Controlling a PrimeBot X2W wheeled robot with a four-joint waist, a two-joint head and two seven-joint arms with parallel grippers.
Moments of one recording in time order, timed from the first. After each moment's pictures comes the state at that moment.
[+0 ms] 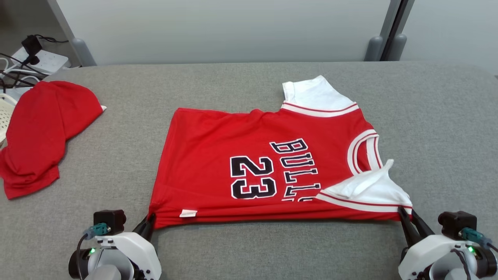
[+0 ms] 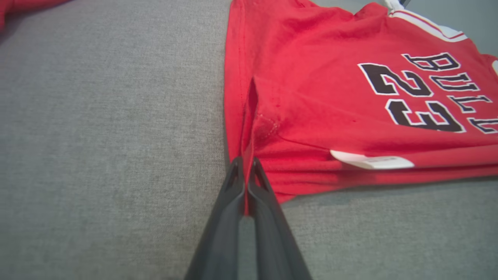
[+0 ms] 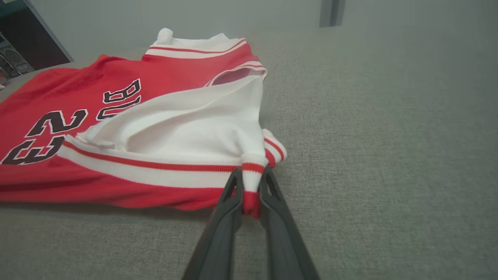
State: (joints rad) left arm -0.45 0.17 -0.51 1.08 -0.67 -0.13 -0.25; right arm -0.27 -0.21 0.25 0.76 0.44 0.13 -0.26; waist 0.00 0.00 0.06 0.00
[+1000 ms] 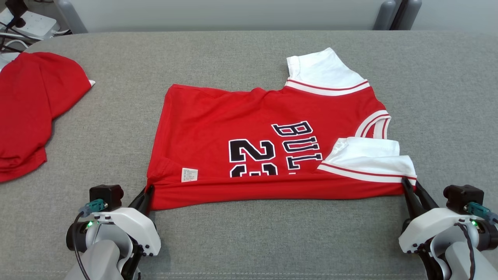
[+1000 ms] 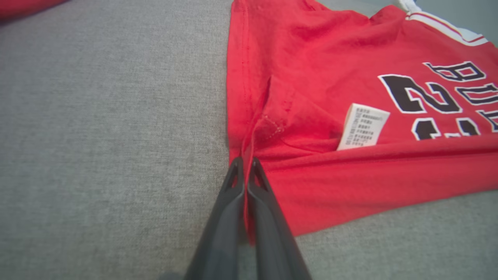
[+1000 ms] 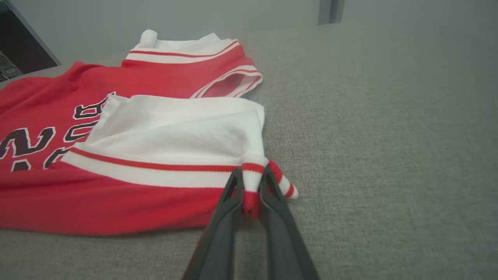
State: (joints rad) left arm -0.52 0.17 -0.44 1.04 -0.59 -0.13 -0.25; right arm -0.37 -0.20 0.20 0.76 0.41 0.13 -0.26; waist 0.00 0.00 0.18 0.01
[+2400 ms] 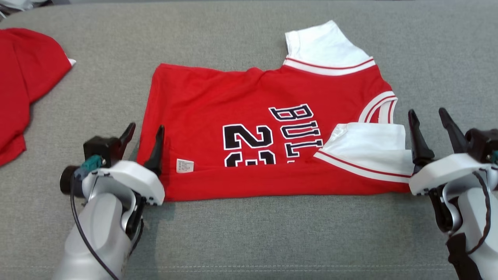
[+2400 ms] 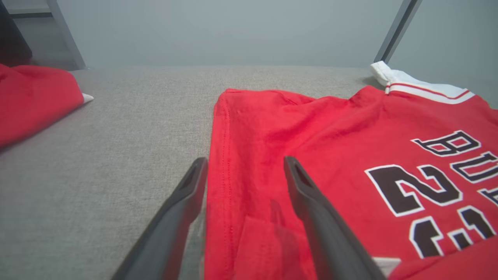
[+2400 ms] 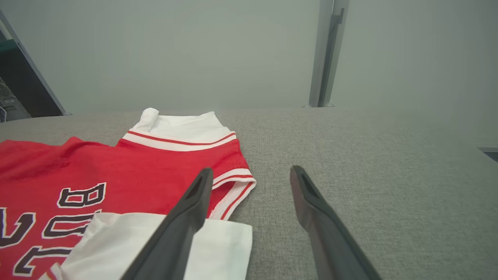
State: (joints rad) left arm -0.54 0.11 -0.17 0.80 -0.28 -0.11 -0.25; right arm -0.48 -0.19 0.09 0.61 0.29 0.13 -0.26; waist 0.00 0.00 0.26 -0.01
